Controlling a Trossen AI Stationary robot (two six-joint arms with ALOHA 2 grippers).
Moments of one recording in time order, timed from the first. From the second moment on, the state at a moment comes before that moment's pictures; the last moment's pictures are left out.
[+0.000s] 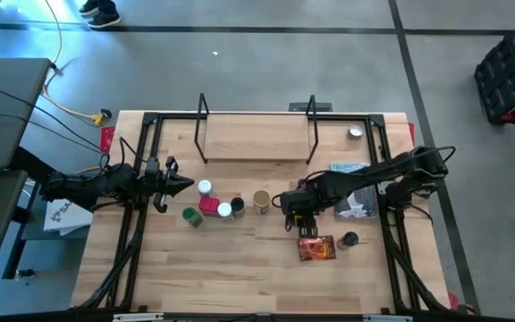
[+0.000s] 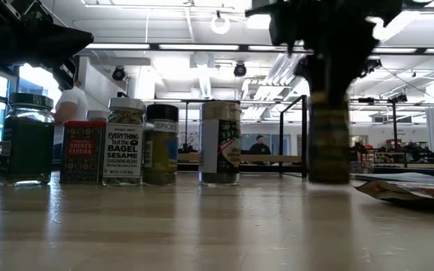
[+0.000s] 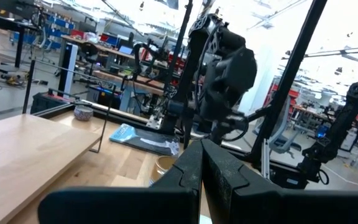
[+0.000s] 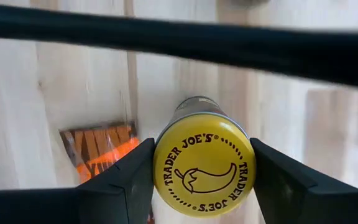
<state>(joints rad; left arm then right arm) -0.05 0.01 0.01 0.15 -0.09 -0.29 0.20 1.69 1.32 -0.98 0.02 0.23</state>
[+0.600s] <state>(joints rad) -0.05 0.01 0.01 0.18 -0.12 -0.29 -0.18 1.69 1.98 -1.29 0.20 -0.05</state>
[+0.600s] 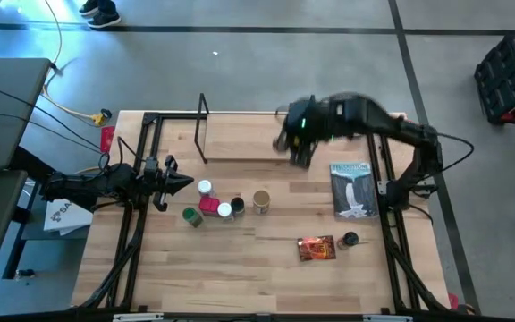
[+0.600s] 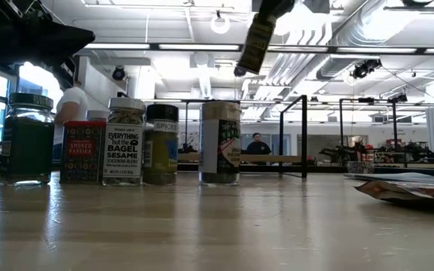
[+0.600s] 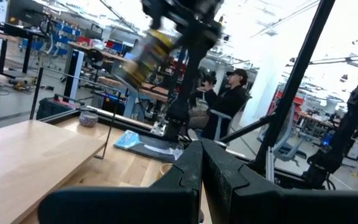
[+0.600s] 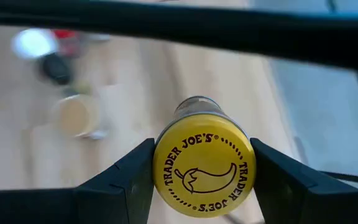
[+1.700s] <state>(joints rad) -0.05 0.01 0.01 0.18 -0.14 -0.29 -0.74 2.22 2.29 -1.46 -0.13 -0.42</state>
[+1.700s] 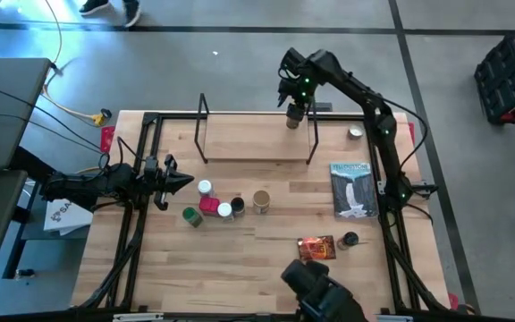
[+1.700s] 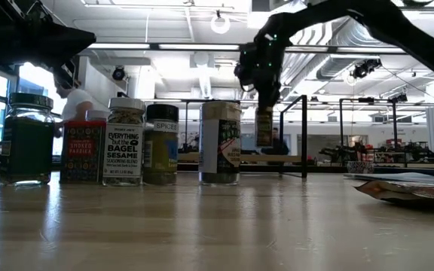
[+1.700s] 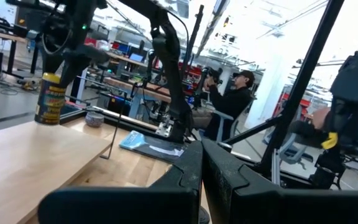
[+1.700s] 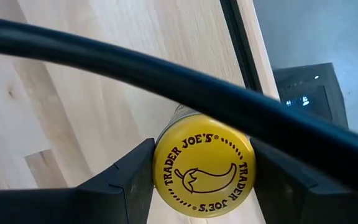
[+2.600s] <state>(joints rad) -0.05 0.01 0.01 0.18 -0.14 -0.30 -0.79 2.24 2.21 -1.38 -0.10 -0.50</state>
